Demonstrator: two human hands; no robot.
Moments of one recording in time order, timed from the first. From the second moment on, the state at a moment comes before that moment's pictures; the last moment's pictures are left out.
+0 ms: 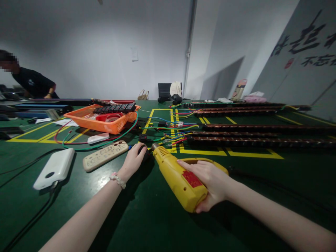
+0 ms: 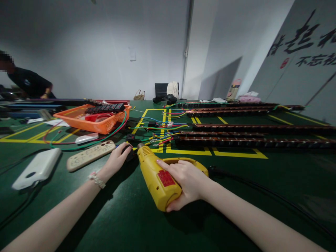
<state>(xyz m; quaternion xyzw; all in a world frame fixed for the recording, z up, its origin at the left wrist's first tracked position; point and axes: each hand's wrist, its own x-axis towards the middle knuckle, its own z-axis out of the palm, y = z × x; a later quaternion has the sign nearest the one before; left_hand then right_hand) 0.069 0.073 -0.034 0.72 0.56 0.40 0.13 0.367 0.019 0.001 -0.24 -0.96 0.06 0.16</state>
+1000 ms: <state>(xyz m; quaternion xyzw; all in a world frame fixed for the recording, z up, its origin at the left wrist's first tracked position) 0.066 0.075 -0.038 0.72 0.55 0.40 0.13 0.371 0.033 0.000 -0.21 -0.96 0.05 0.18</state>
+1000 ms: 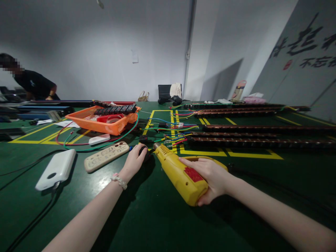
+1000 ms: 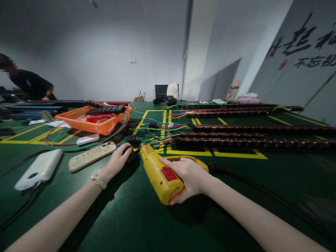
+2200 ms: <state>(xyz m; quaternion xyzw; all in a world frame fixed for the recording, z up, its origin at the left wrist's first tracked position) 0.065 0.074 -0.037 0.72 0.56 0.40 0.13 0.359 0.016 -0.002 -0.21 -0.96 0.08 0.17</state>
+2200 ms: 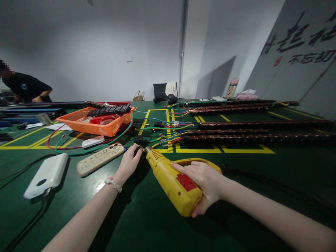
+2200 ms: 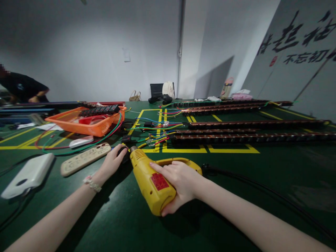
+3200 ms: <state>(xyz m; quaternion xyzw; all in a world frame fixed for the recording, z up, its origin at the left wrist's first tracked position) 0.064 0.075 -0.040 0.73 0.56 0.39 0.12 0.371 0.032 -0.005 -0.26 -0.95 0.05 0.17</state>
